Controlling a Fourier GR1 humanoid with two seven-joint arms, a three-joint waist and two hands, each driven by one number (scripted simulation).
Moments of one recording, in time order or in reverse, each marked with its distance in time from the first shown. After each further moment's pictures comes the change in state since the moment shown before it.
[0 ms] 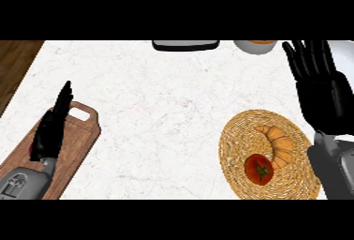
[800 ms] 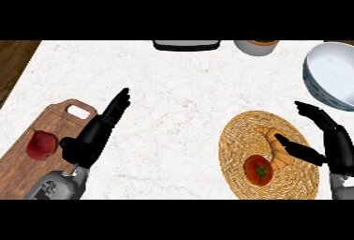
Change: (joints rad) left arm -0.017 -0.132 -0.126 -0.158 0.127 -0.273 -0.001; right arm 0.321 -0.111 0.003 0.254 0.387 -0.197 -0.077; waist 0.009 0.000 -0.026
